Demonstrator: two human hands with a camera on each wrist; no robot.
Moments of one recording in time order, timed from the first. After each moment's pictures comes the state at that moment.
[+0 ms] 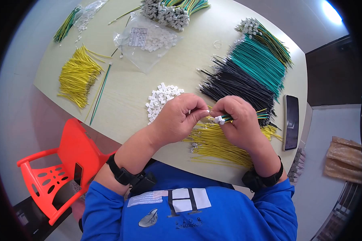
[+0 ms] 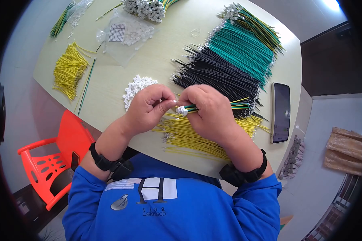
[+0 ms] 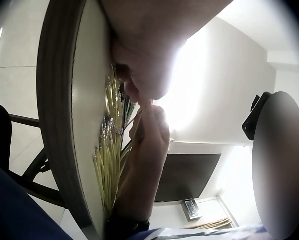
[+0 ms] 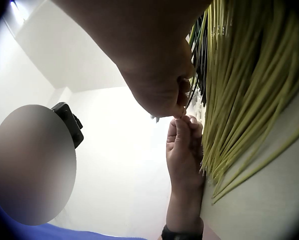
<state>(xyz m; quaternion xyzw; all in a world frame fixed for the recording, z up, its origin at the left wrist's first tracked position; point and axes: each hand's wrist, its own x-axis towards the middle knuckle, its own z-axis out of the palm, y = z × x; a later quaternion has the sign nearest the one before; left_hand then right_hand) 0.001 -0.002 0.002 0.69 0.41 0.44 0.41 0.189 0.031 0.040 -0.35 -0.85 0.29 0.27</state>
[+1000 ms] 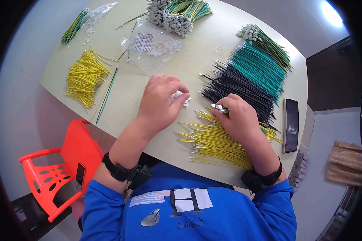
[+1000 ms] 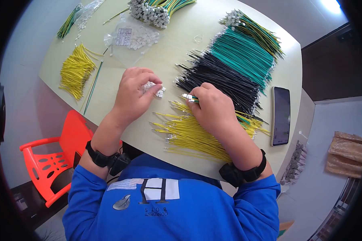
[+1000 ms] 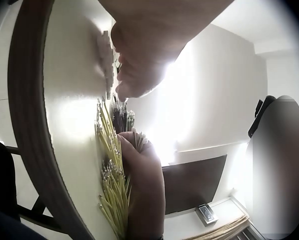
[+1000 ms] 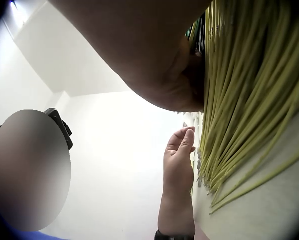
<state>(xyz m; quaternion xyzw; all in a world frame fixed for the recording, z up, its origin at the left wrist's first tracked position) -0.028 0.010 0.017 0.72 0.57 0.38 0.11 0.186 0.034 0.037 -0.48 -0.83 0.23 0.14</state>
